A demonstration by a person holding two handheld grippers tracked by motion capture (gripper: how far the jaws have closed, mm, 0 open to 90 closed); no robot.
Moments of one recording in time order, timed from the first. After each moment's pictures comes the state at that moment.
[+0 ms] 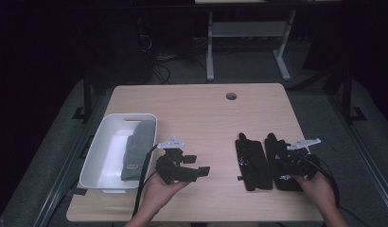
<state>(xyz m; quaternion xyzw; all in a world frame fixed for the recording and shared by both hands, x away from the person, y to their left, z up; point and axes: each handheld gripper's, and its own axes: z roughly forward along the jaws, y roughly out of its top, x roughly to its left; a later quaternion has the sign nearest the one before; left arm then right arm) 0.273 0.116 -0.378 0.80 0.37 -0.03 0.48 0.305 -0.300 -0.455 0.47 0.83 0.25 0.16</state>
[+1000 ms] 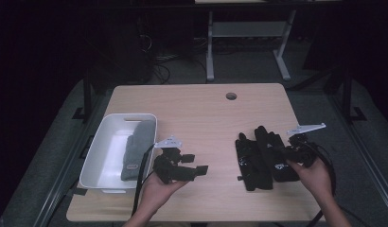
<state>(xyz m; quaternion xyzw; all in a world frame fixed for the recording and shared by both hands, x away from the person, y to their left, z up) 0.272 0.121 -0.375 0.79 0.37 -0.03 0.48 0.315 -0.280 -0.399 0.48 0.81 0.32 0.12</state>
